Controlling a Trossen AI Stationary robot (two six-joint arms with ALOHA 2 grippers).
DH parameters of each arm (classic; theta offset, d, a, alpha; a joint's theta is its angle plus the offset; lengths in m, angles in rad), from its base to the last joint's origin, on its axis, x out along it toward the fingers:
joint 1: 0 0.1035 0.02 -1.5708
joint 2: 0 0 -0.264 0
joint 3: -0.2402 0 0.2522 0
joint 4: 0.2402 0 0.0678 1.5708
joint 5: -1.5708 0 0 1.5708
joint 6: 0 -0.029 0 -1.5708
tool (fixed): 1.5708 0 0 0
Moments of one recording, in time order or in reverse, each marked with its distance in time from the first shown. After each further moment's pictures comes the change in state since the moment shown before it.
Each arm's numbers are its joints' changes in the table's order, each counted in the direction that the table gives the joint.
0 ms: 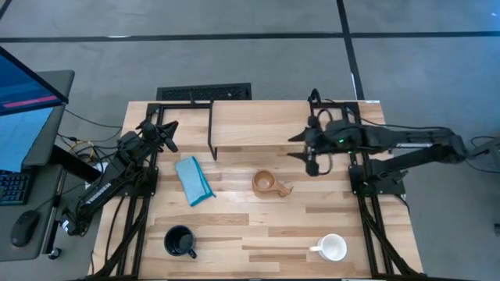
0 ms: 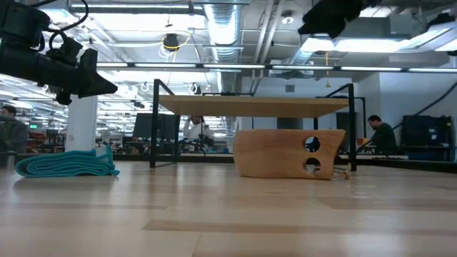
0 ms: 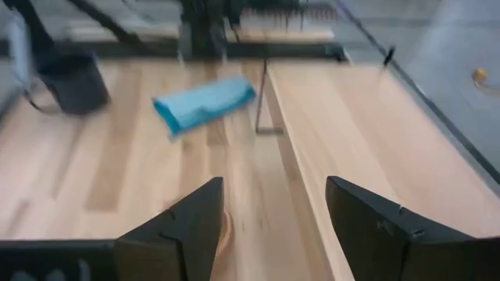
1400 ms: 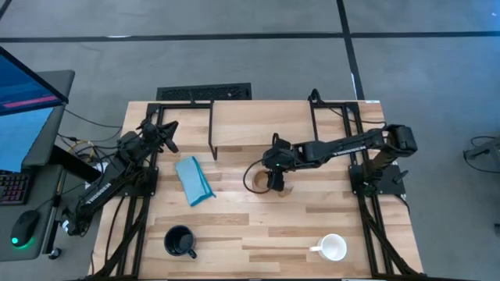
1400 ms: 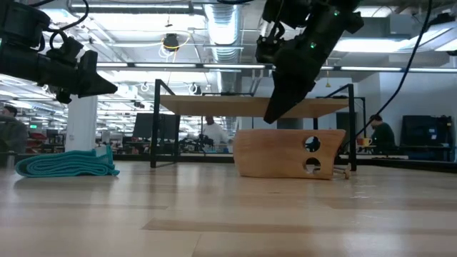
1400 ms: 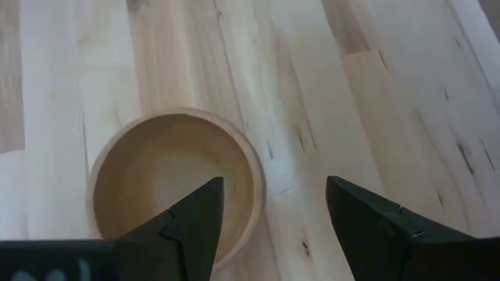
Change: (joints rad) left arm 0.000 0.000 -0.001 0.007 0.000 -0.050; right arm 0.046 0.654 -0.156 0.030 -0.063 -0.210
